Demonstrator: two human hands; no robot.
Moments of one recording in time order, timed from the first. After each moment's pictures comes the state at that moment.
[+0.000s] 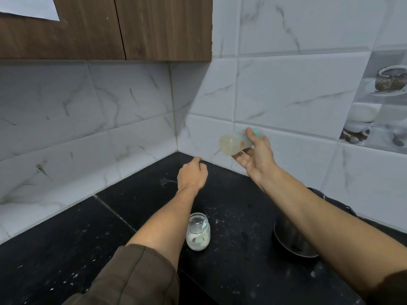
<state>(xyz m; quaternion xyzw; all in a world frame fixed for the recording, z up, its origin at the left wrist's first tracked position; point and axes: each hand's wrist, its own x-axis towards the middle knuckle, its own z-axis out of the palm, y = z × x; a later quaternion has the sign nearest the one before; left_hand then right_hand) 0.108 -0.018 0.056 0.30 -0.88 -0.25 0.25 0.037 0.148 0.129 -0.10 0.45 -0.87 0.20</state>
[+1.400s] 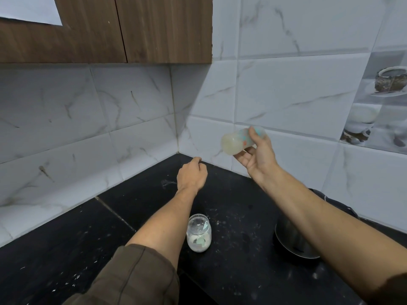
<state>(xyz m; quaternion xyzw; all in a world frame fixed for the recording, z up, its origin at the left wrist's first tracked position) 0.106 -0.024 0.057 0.30 -0.89 -0.24 0.26 0.040 0.153 0.132 -0.15 0.43 -0.87 0.20</state>
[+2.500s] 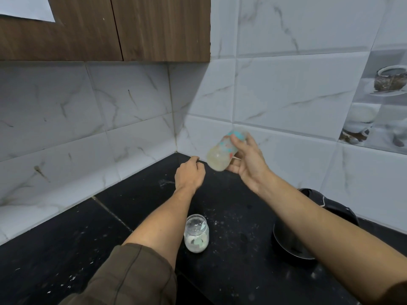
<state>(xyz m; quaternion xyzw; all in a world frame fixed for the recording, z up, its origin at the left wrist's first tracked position) 0.098 -0.028 0.054 0.30 -0.89 -0.23 0.26 0.054 0.148 0.123 -0.22 0.51 -0.81 0.21</state>
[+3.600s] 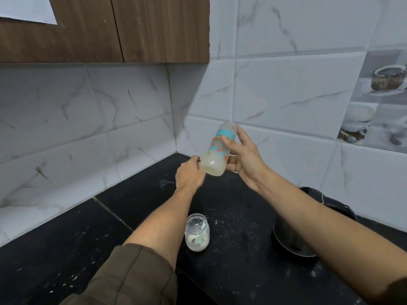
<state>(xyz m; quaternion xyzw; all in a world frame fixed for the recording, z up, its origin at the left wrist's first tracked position) 0.102 -0.025 0.058 0.29 -0.90 -0.22 0.25 0.066 0.149 0.134 -0.27 0.53 -0.77 0.22</state>
